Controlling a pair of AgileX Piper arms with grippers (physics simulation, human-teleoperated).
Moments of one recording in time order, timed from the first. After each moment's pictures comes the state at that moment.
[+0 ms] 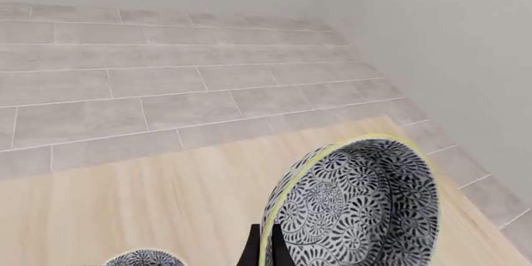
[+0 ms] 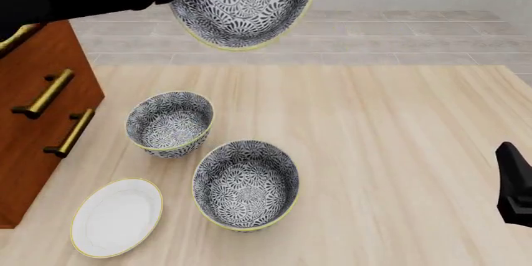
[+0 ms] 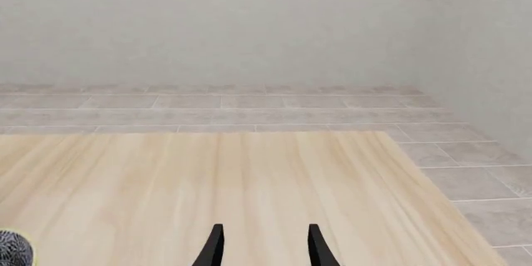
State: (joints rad) left arm -0.51 1.23 -1.10 0.16 -0.30; right arm -0.10 0.16 0.00 -0.12 -0.04
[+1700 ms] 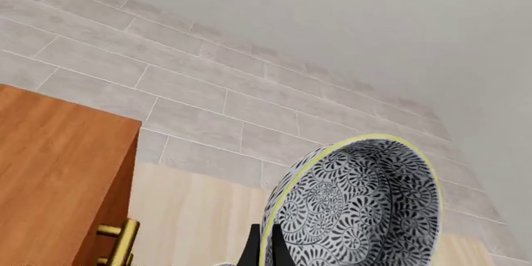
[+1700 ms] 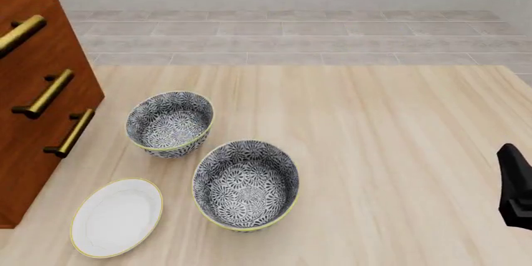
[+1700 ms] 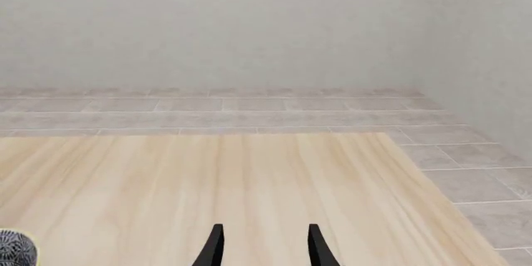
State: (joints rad) left arm -0.07 1.19 -1.42 0.51 -0.40; right arm -0.09 0.12 0.00 -0.09 -0.04
